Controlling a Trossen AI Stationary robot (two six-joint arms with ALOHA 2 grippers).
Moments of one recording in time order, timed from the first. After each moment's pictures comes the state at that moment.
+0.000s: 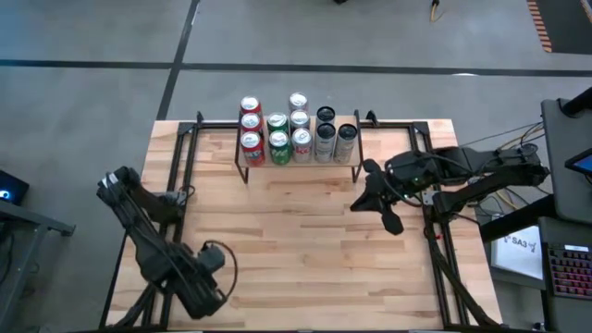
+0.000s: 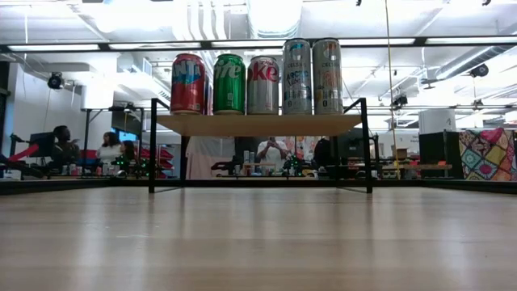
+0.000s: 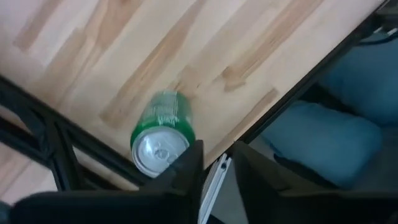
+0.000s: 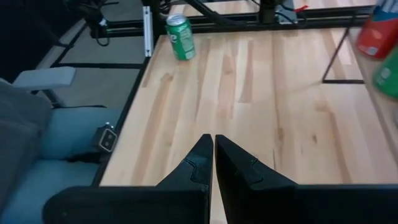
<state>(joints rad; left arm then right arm) -0.84 1.63 1.66 -1.44 0.02 -1.61 0.15 1.14 1.30 -0.72 -0.15 0.13</state>
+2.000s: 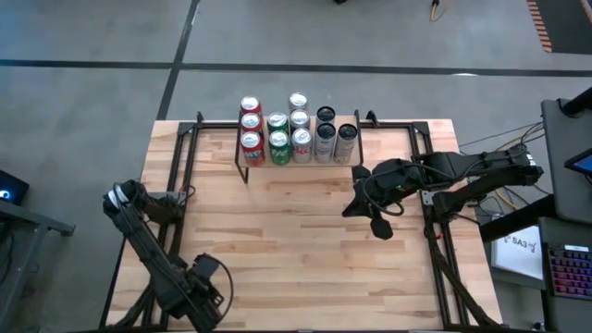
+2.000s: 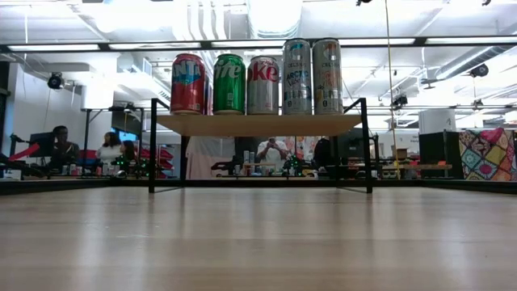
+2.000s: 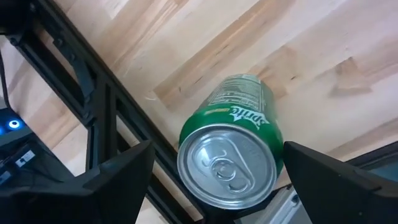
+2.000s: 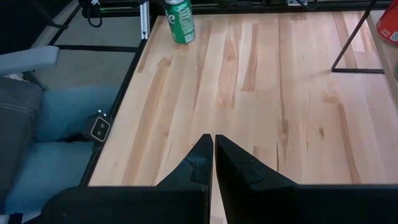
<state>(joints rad) -0.93 1.77 1.51 -1.48 0.10 -1.83 0.16 1.23 1.30 -0.70 -0.16 0.11</state>
